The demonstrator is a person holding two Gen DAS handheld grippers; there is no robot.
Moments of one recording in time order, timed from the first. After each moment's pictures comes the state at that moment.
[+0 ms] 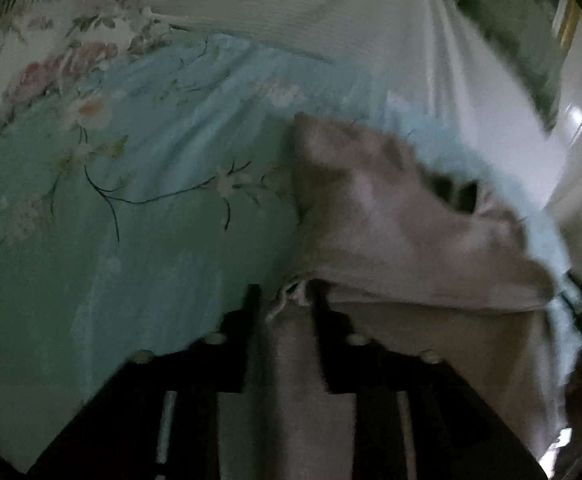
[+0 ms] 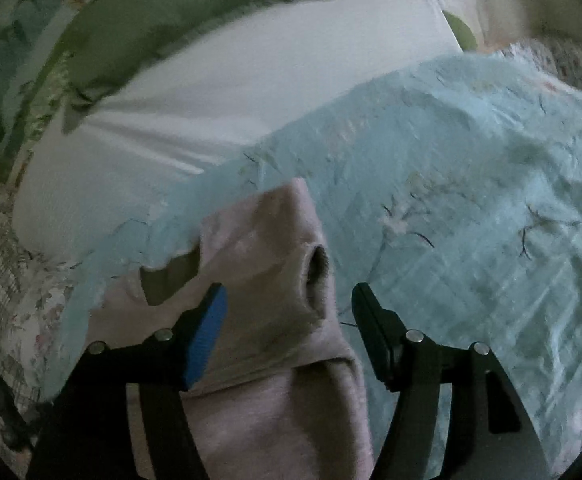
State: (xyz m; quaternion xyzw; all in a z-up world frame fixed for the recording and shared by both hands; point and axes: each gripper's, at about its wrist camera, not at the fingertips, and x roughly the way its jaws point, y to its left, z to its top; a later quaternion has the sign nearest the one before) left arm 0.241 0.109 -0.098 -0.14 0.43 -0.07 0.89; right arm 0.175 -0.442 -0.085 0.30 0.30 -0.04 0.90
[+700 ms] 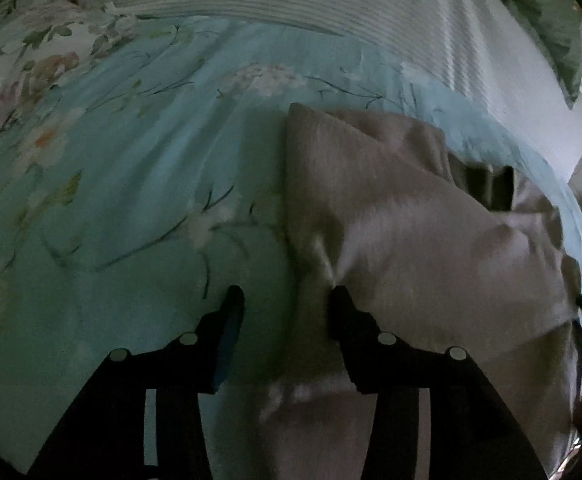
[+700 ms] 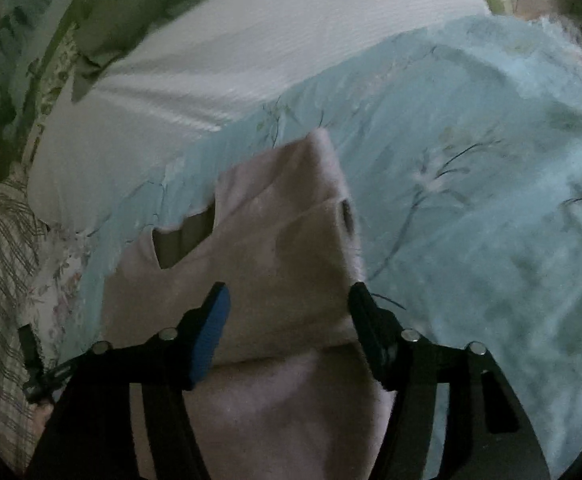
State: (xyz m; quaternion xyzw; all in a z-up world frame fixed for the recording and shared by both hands) left arm 0.307 0.079 -0.117 -0.07 0.48 -0.05 0.87; right arm 0.185 -0.447 -0.103 0.31 0.36 0.02 0.88
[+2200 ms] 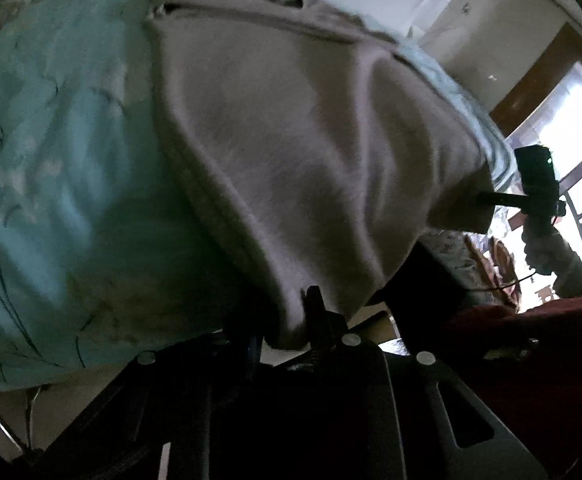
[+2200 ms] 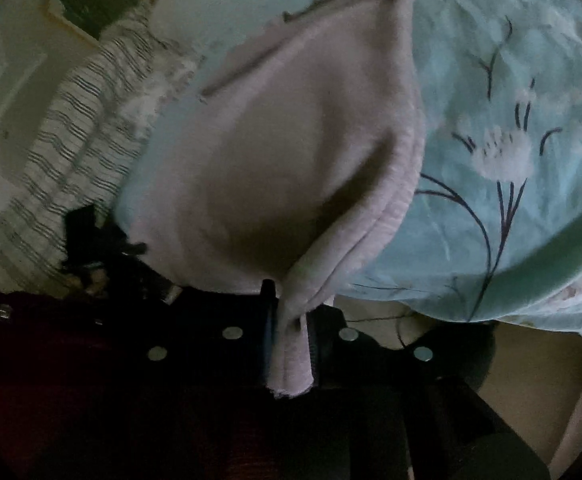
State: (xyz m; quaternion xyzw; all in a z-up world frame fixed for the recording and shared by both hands) left arm -0.021 0.092 -0.165 -0.02 0.52 -0.31 0.80; right arm -0.067 -0.398 -0.174 0.25 0.47 0.30 0.79
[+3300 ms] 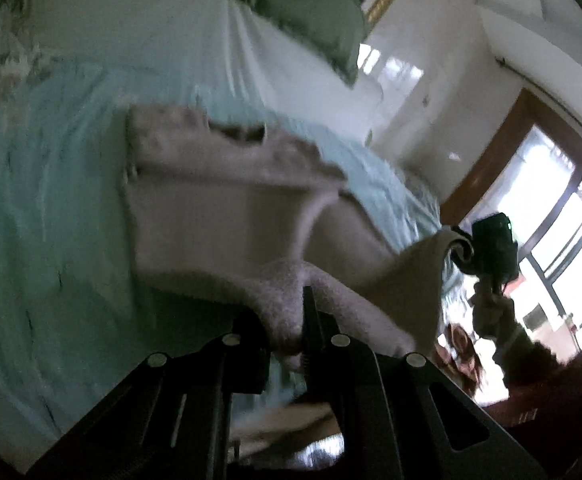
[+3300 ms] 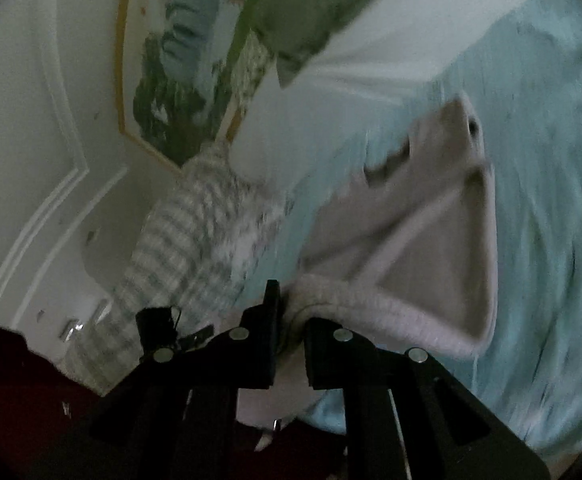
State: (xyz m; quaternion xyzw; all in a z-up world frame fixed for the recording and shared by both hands) left arm 0.024 0.097 -0.047 -0.12 0.36 -0.34 0.86; right arm -0.010 -0.449 -0.068 0.41 0.23 0.33 0.82
